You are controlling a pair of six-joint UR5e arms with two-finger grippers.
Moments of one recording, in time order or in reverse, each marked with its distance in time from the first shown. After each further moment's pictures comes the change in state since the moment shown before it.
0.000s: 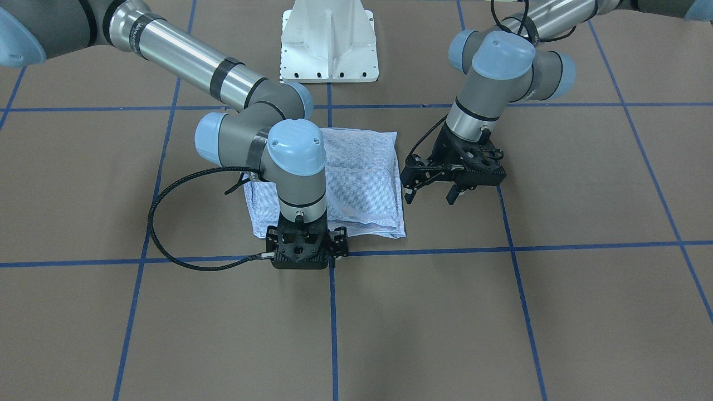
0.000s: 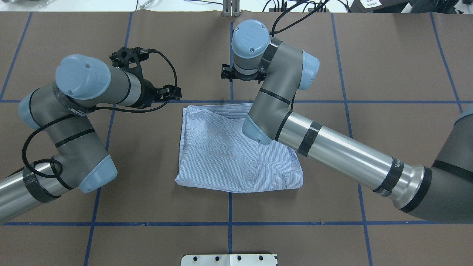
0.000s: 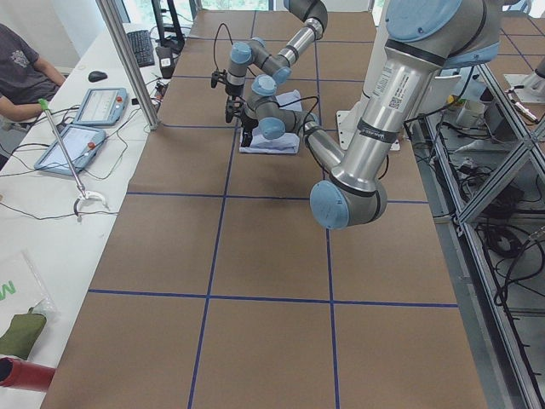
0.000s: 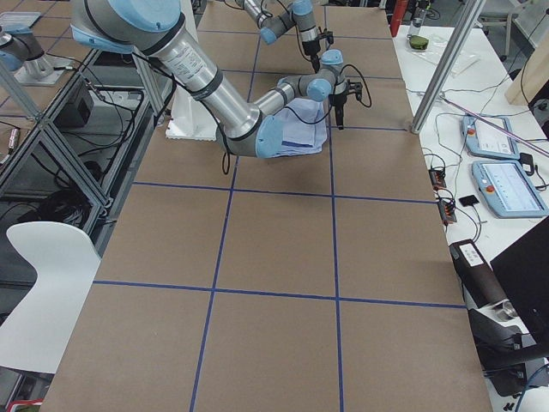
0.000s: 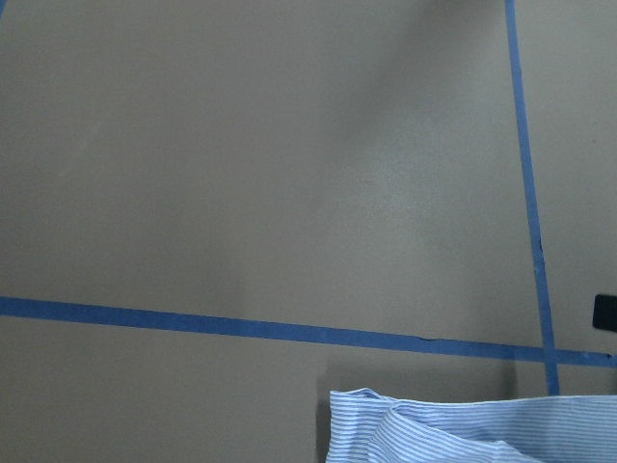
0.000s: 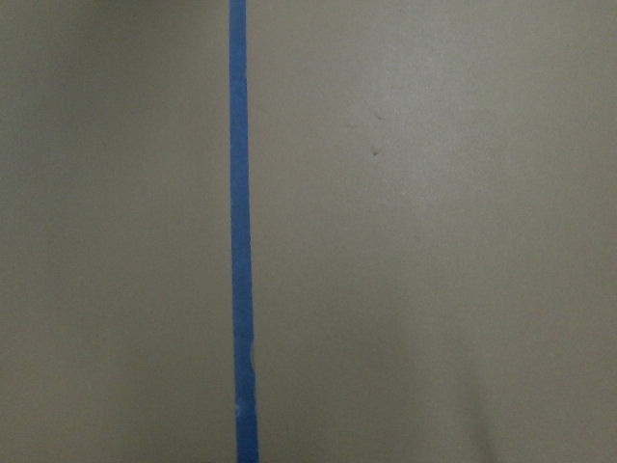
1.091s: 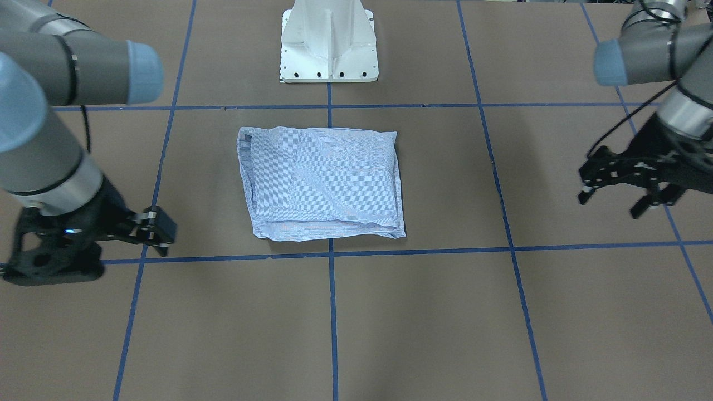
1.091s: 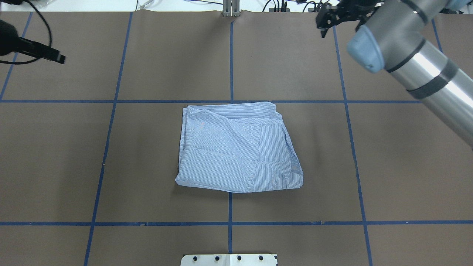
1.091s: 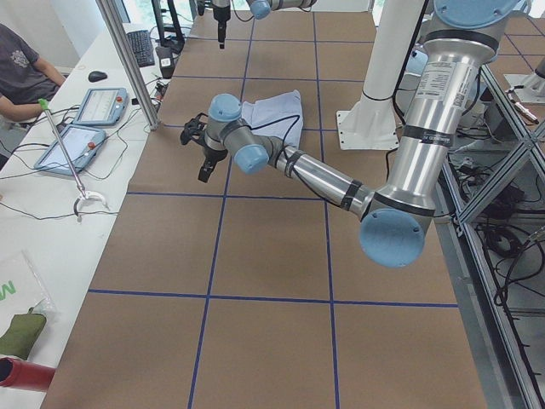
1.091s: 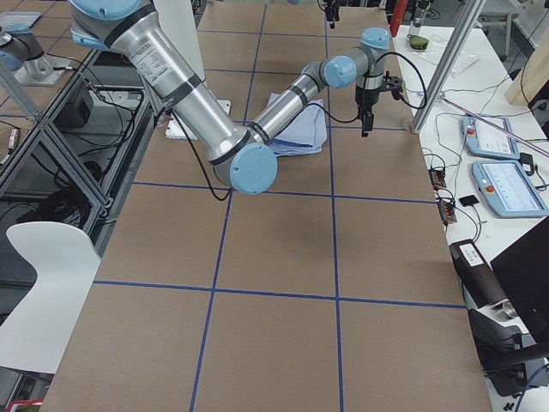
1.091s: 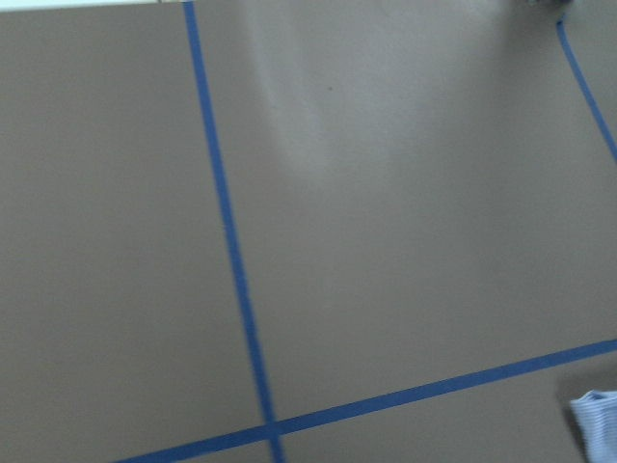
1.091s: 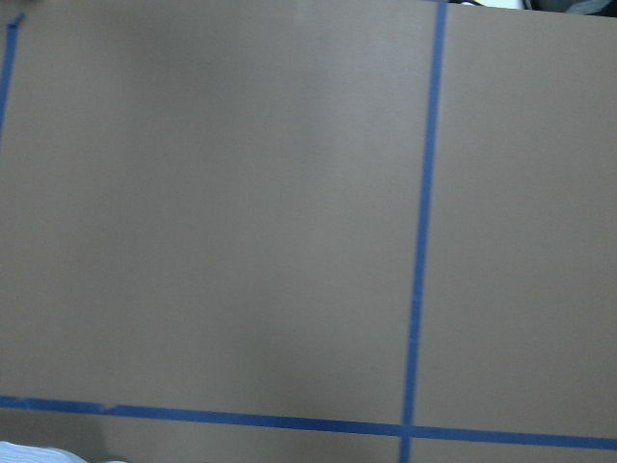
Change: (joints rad) left arm -0.541 0.262 -0.041 0.043 -0.399 0.843; right arm 0.426 -0.307 0.511 -0.493 0.381 -0.576
